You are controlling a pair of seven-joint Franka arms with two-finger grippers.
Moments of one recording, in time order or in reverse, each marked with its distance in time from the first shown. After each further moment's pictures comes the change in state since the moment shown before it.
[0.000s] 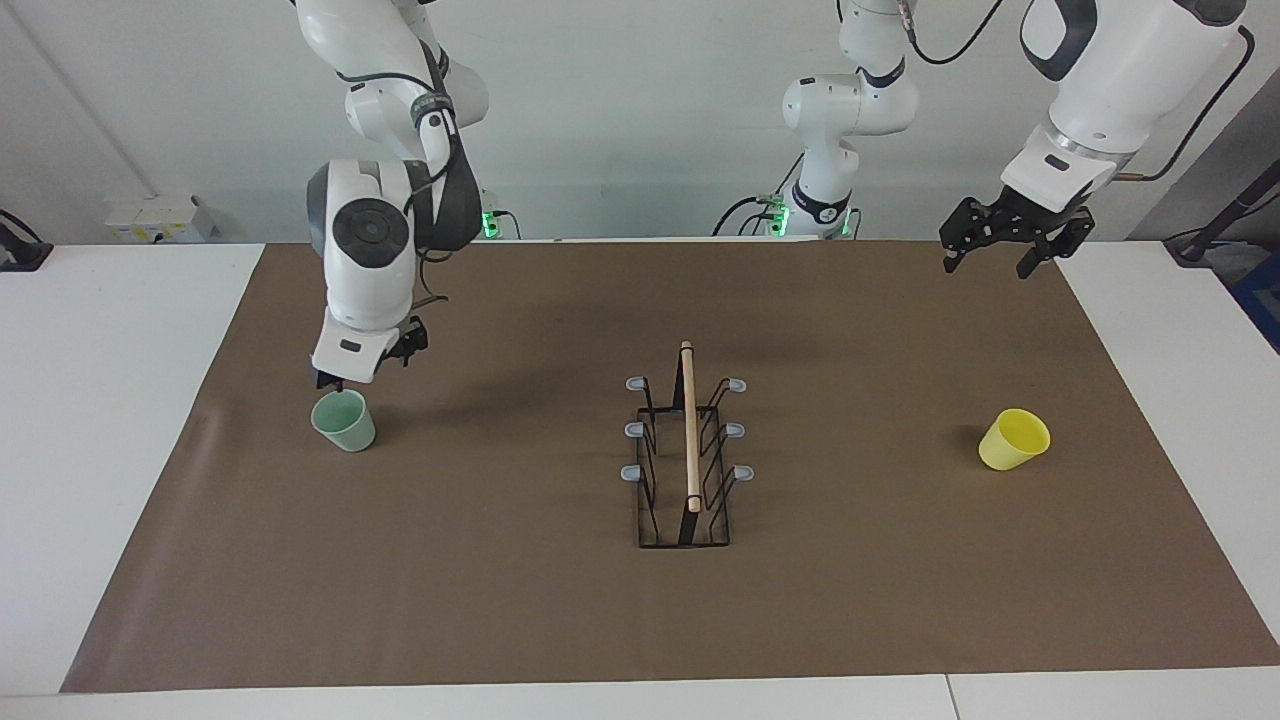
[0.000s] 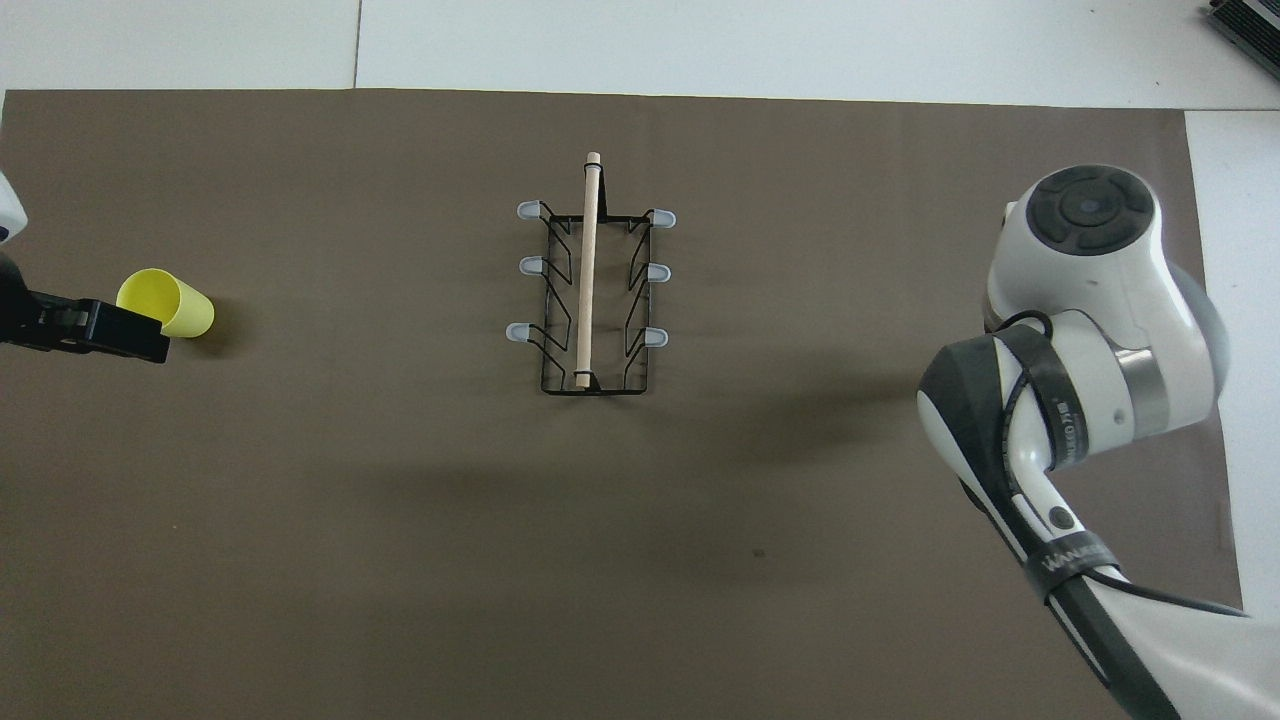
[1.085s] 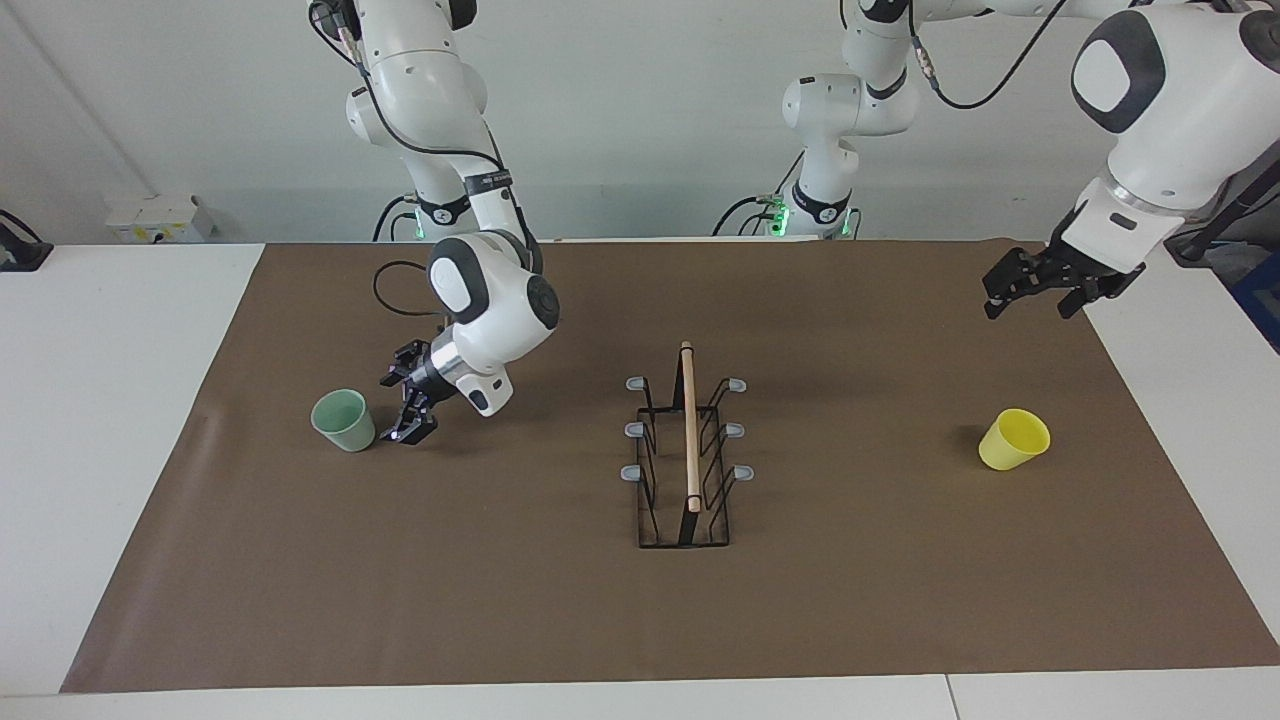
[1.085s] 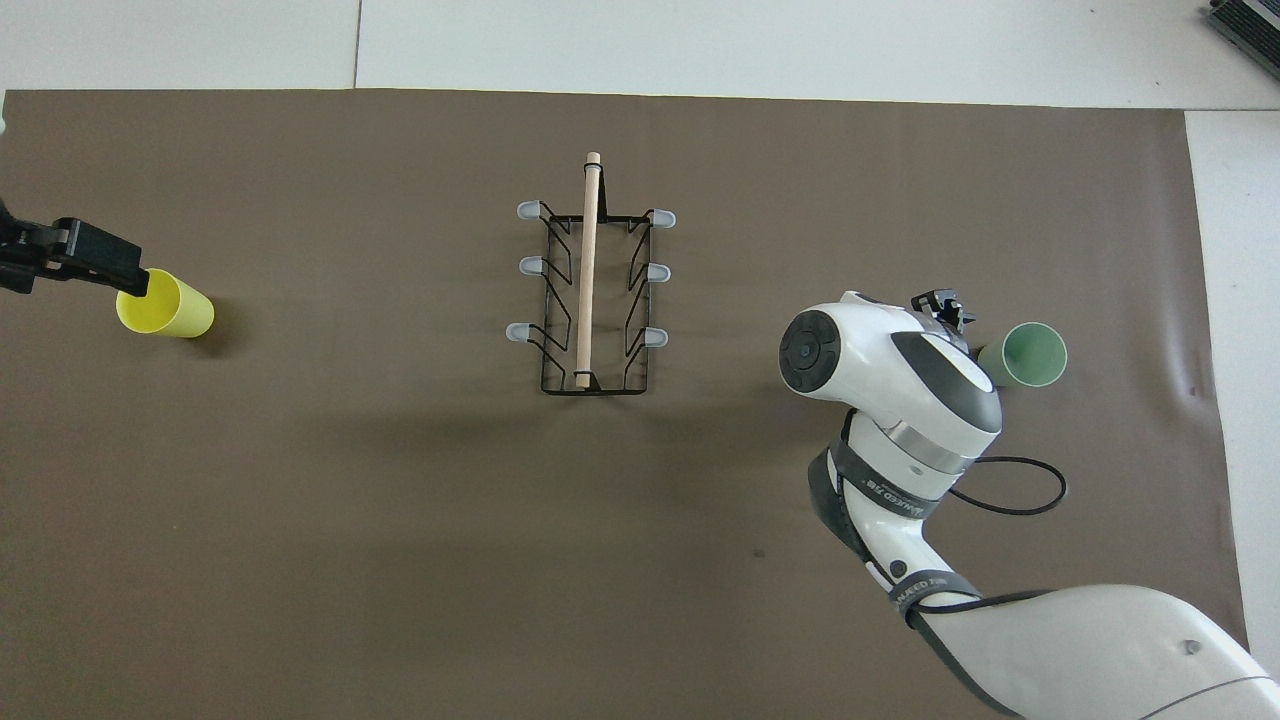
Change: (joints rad) left arm -0.037 0.282 0.146 0.321 -0.036 -0.061 -0.025; right arm 0.154 0.138 -0.002 -0.151 -0.530 0.087 -0.548
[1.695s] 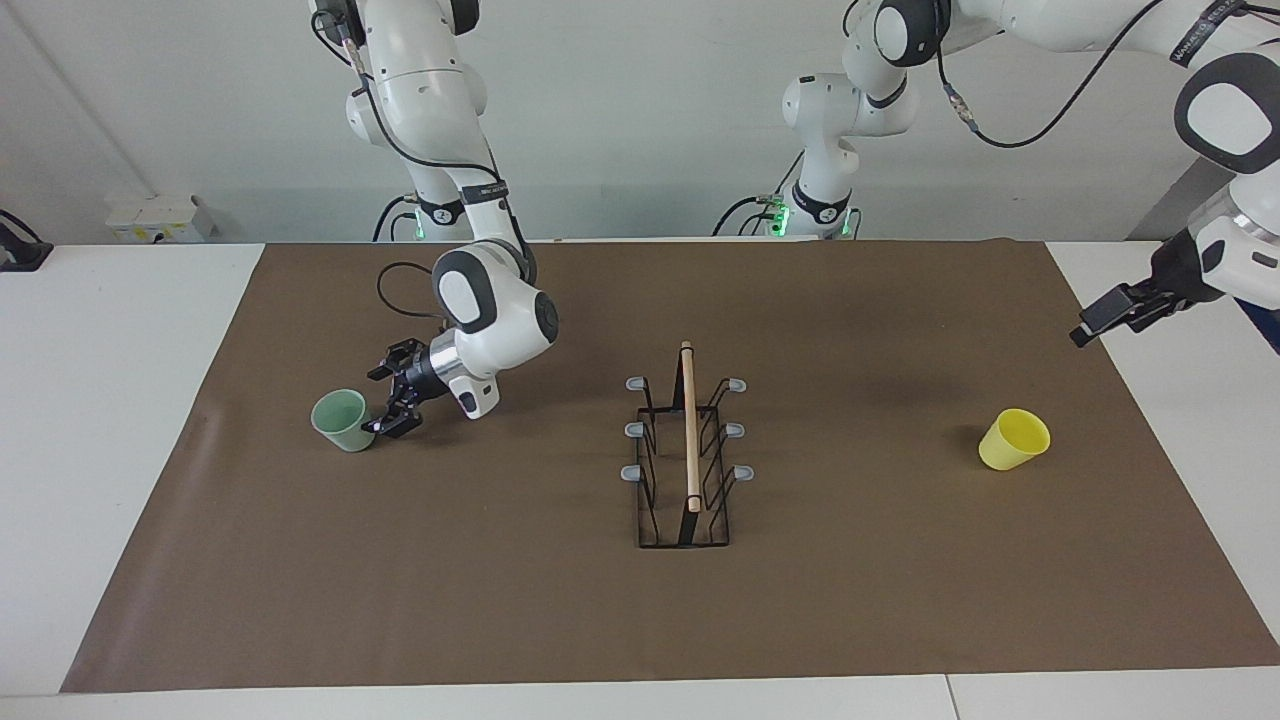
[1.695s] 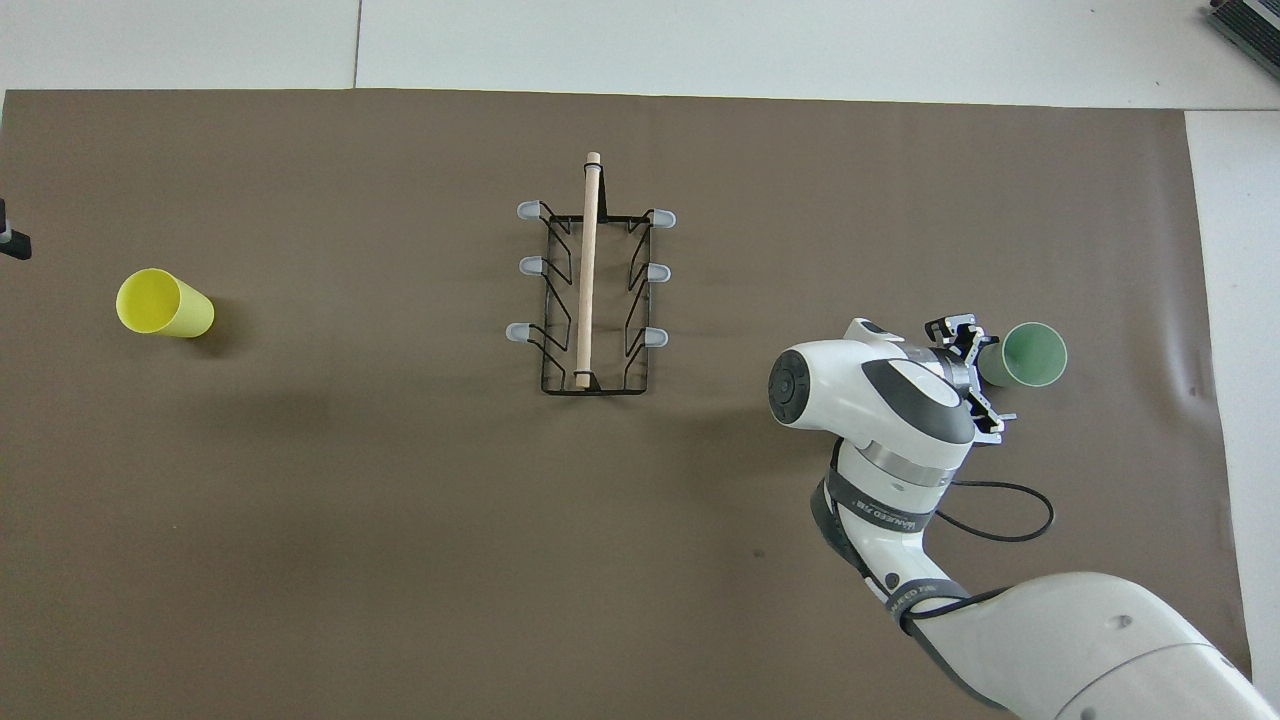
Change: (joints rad) left arm -0.022 0.128 0.316 0.086 -0.190 -0.044 -0.021; right arm 0.006 0.015 0.000 -0.078 -0.114 -0.060 0.207
